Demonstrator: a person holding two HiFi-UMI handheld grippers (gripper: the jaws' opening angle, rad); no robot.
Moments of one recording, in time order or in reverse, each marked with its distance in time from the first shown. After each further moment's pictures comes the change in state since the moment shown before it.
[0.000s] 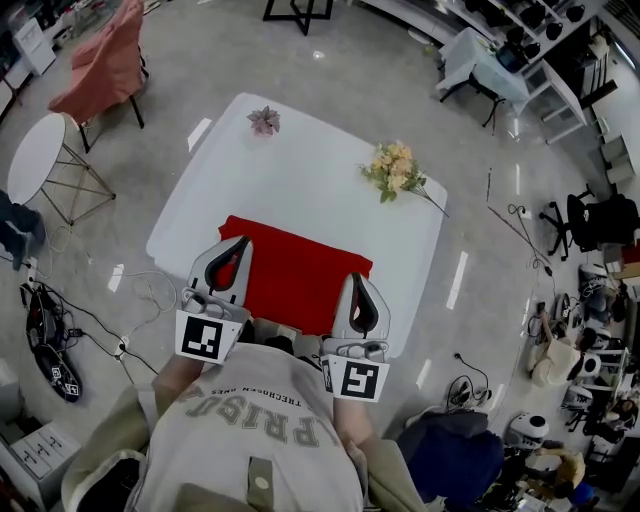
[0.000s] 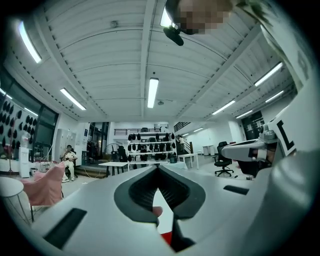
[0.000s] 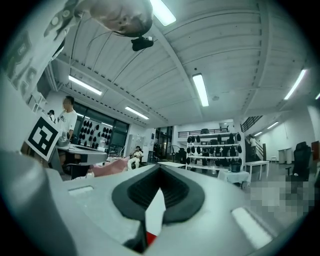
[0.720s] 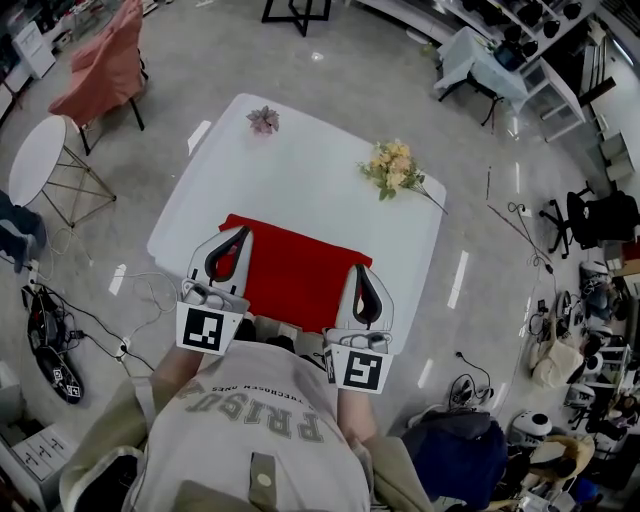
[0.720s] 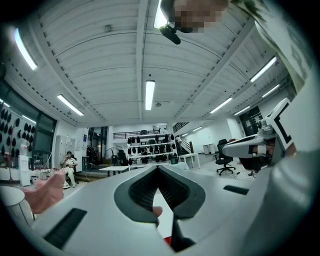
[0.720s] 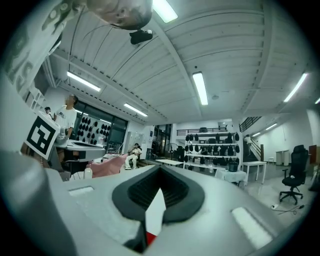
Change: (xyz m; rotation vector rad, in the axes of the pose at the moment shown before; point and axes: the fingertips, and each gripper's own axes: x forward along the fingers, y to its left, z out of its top) left arm 0.004 0.002 0.008 0.051 -0.034 0.003; right arm 0.003 -0.008 -0.001 -0.014 0.033 -0.021
